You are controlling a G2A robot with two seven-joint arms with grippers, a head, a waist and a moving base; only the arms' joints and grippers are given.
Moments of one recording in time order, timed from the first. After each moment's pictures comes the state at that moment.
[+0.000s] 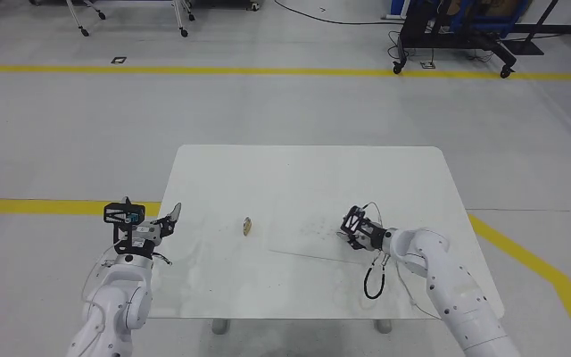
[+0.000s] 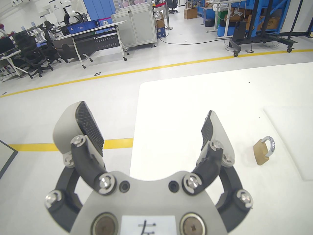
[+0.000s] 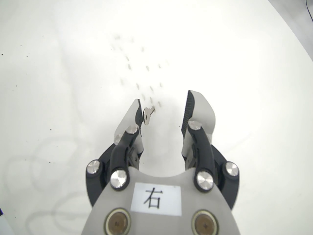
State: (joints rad) left arm 1.73 -1.15 -1.60 -1.80 1.33 0.00 0.00; right arm -1.35 -1.14 1.28 -1.39 -1.45 -0.72 0.30
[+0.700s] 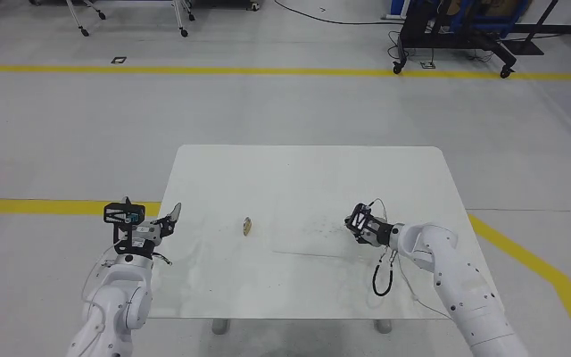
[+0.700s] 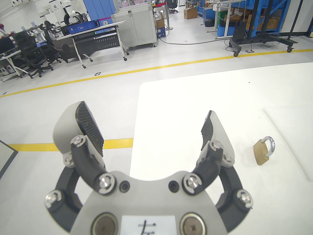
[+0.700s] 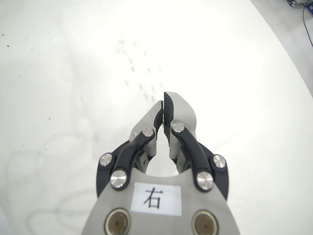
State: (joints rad) left arm 1.73 -1.15 -1.60 -1.80 1.33 0.00 0.00; right arm -1.34 -1.11 1.31 -1.41 -1.49 -0.79 0.21
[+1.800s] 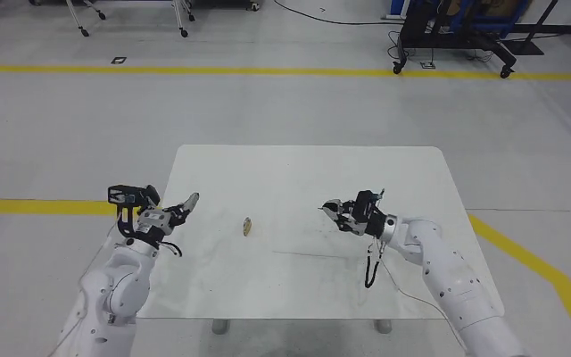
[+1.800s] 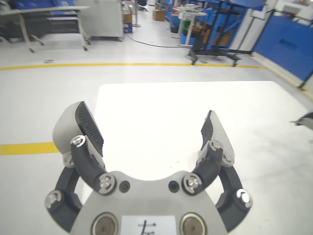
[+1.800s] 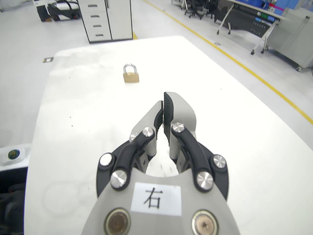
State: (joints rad) left arm 1.60 -1.15 -1.60 -1.80 0.90 -0.25 -0.25; right arm -1.21 -1.14 1.17 -1.22 -1.41 -0.91 -0.38
